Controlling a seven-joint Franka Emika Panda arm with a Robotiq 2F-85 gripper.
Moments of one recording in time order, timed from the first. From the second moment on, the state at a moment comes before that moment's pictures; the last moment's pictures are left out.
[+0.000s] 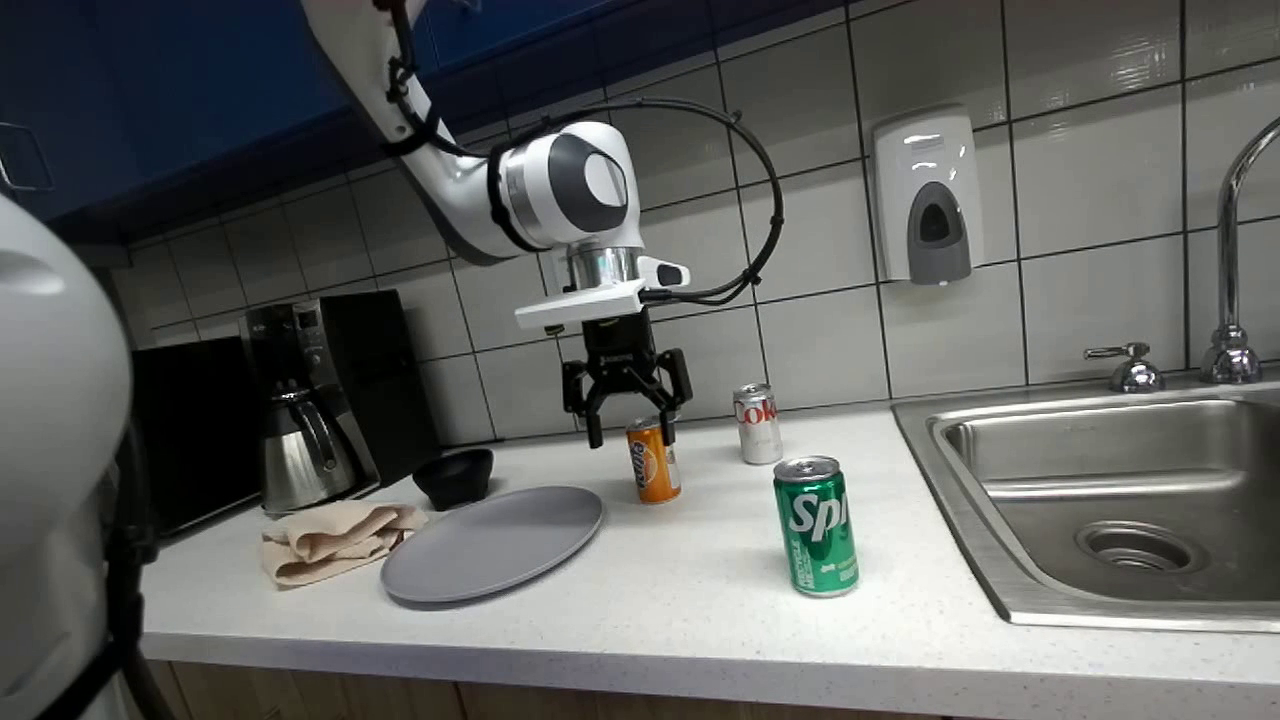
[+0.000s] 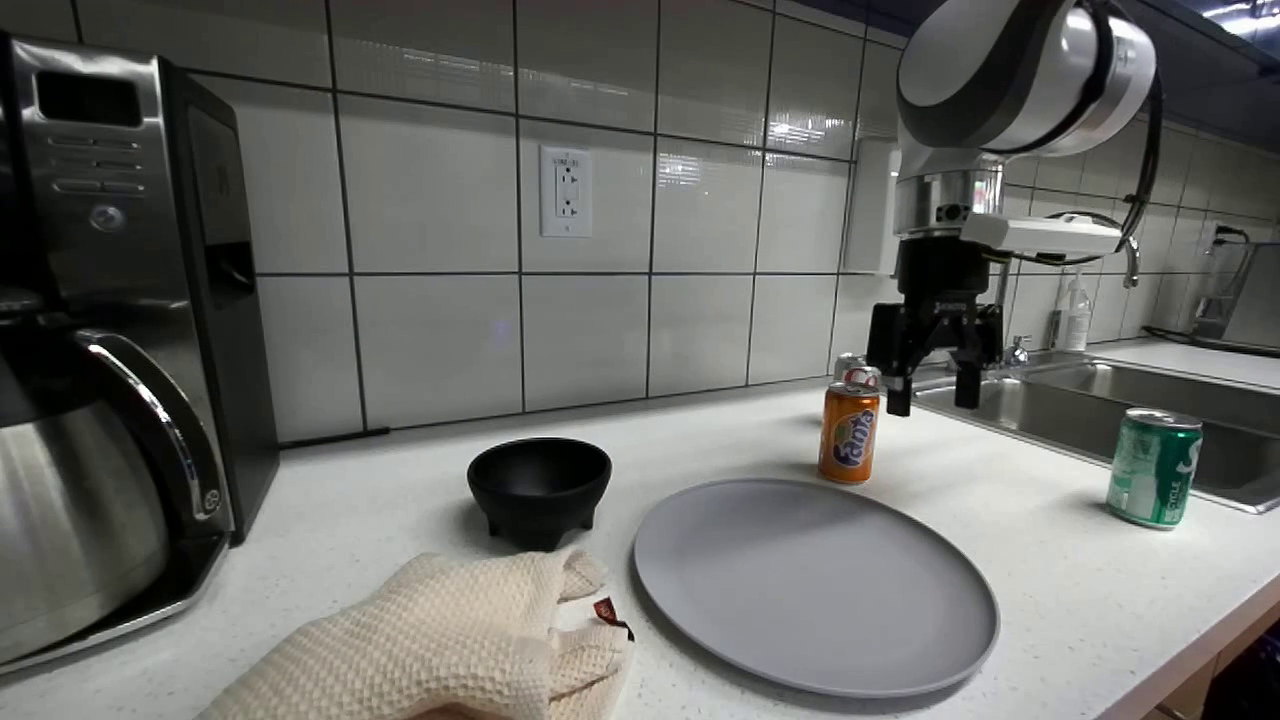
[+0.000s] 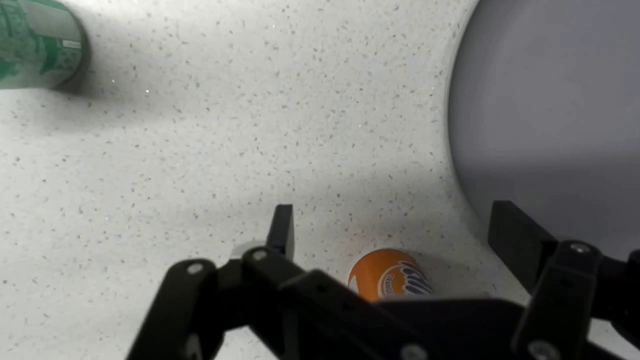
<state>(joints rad) -0.01 0.10 -0.07 -2.28 0.01 2.27 -0.09</state>
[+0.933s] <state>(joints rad) -0.01 0.27 -0.05 -2.10 0.01 2.27 -0.15</state>
